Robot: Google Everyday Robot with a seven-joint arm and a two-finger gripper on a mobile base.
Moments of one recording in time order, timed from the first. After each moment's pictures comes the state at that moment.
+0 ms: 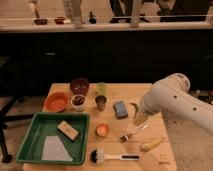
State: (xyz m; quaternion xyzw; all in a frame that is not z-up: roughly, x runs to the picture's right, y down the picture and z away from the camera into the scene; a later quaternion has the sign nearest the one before) arm 0.162 0.114 0.682 -0.22 -0.05 0.22 0.95
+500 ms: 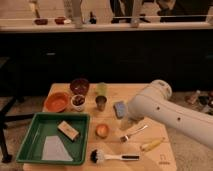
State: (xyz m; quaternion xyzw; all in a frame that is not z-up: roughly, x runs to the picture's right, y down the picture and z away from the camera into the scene) arm 0.083 0.132 0.670 -0.21 -0.08 0.19 0.96
